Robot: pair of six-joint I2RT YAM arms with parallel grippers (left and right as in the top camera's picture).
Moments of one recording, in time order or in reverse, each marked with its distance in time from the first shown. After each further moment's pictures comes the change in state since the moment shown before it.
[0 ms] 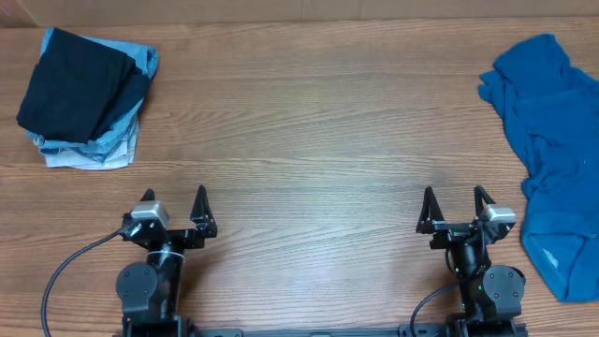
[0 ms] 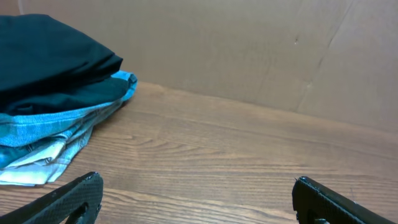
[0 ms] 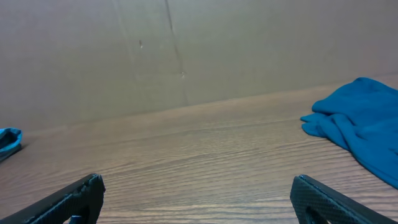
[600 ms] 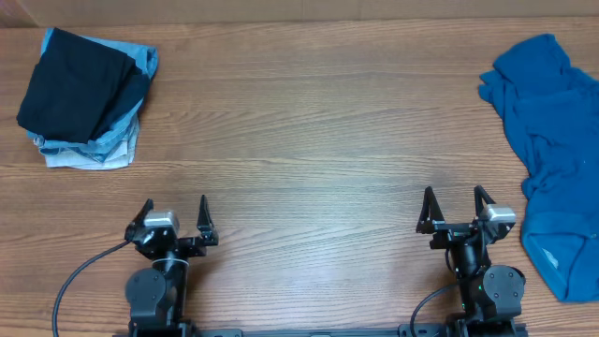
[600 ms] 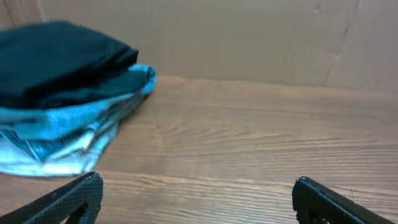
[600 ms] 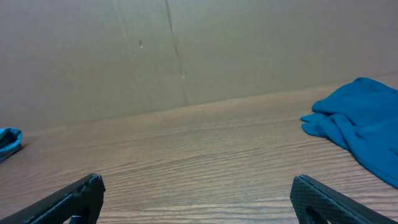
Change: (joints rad) left arm -0.053 -0.161 -0.060 -0.133 -0.113 0.156; right arm 0.000 0.000 0.000 0.000 0.000 0.000
